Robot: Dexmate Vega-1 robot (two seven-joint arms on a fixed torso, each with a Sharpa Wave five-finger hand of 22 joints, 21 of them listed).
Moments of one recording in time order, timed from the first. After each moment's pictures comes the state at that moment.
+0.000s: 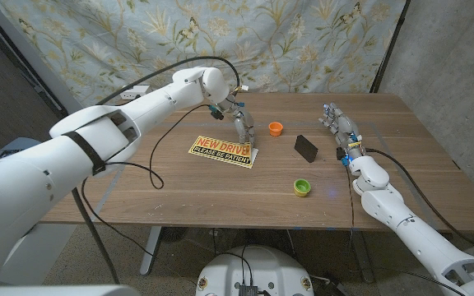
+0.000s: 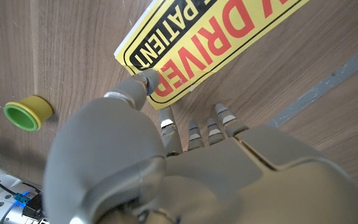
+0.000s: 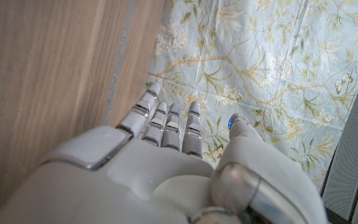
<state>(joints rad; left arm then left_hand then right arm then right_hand) -0.02 0.35 1.04 -0.99 0.42 -0.20 -1.00 1.07 0.03 0.60 -0.18 0.51 0.60 0.00 0.29 0.24 -0.01 0.02 0.22 0.20 -0.06 0.09 0.19 0.17 0.09 0.05 0.21 0.18 -0.92 -0.50 -0.31 -1.28 0.63 0.42 -0.03 0.46 0.16 0.28 -0.05 0.18 0.38 -0.02 0.20 0.20 0.24 0.09 0.20 0.20 0.16 0.05 0.21 0.22 0.38 0.04 0.20 0.17</state>
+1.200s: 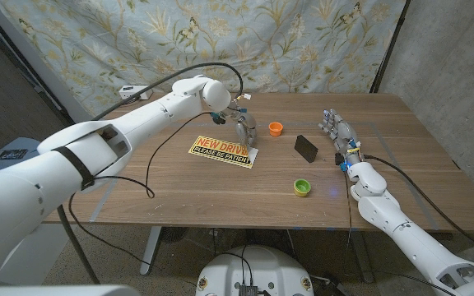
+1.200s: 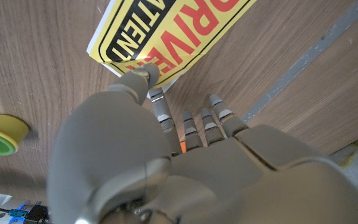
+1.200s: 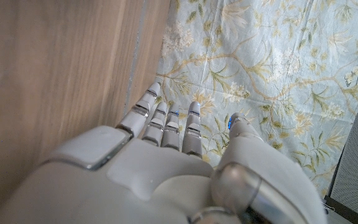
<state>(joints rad) 0.07 0.43 1.02 -1.18 0.56 -0.21 -0.84 1.16 0.01 0.53 -0.16 0.49 0.80 -0.02 0.49 0.38 0.17 -0.03 0.27 0.22 0.12 0.02 0.21 0.18 0.23 0.03 0.26 0.19 -0.93 -0.47 -0.31 -1.24 0.65 0.46 -0.02 0.45 0.16 0.30 -0.06 0.18 0.38 -0.02 0.20 0.20 0.24 0.10 0.20 0.20 0.15 0.05 0.21 0.22 0.38 0.04 0.20 0.17</state>
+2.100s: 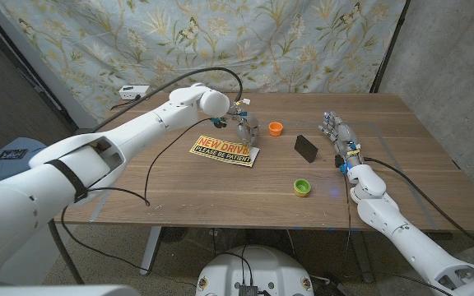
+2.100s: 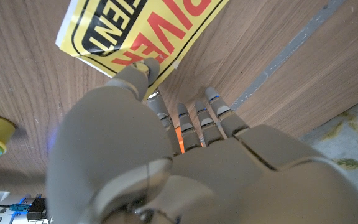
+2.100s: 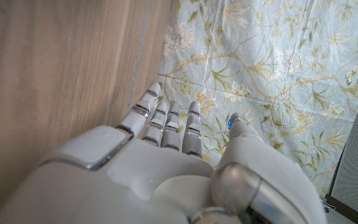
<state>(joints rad) 0.14 0.48 0.98 -1.26 0.63 -0.22 -0.70 1.17 0.00 0.51 -0.16 0.49 0.93 -0.03 0.64 0.48 0.28 -0.07 0.30 0.22 0.23 -0.02 0.23 0.19 0.31 0.02 0.29 0.19 -0.93 -0.46 -0.31 -1.23 0.64 0.47 -0.02 0.45 0.16 0.30 -0.07 0.18 0.38 -0.02 0.20 0.20 0.24 0.10 0.20 0.20 0.15 0.05 0.21 0.22 0.38 0.04 0.20 0.17</state>
